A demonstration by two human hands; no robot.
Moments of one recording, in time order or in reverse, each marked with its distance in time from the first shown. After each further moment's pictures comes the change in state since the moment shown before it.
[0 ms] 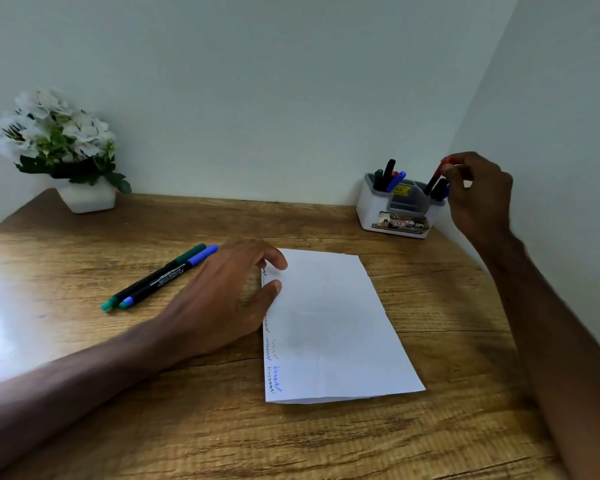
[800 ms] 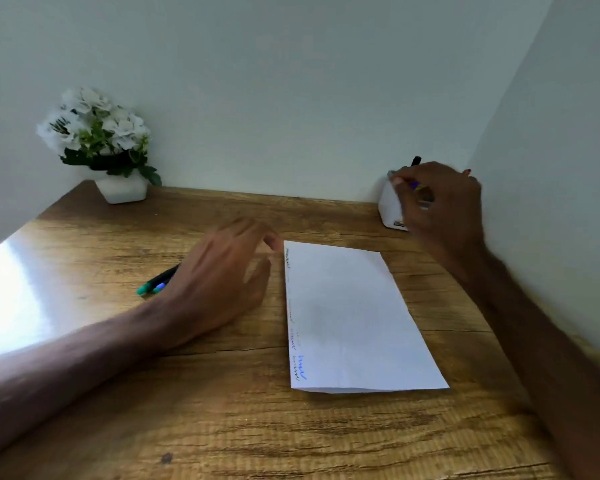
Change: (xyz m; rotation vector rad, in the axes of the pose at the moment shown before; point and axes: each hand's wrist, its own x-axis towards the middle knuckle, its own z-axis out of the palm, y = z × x) left_hand -0.001 -0.015 -0.019 0.176 0.109 0.047; right_hand -0.048 -0.110 0.013 0.072 -0.044 -0.246
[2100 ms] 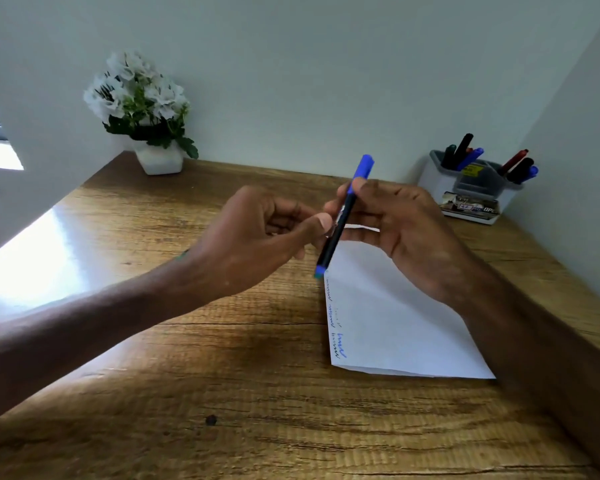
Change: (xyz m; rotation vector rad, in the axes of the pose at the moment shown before) left_hand -0.004 0.023 -0.037 -0.722 -0.109 -0.301; right_hand -0.026 -0.096 0.025 1.212 -0.598 0.659
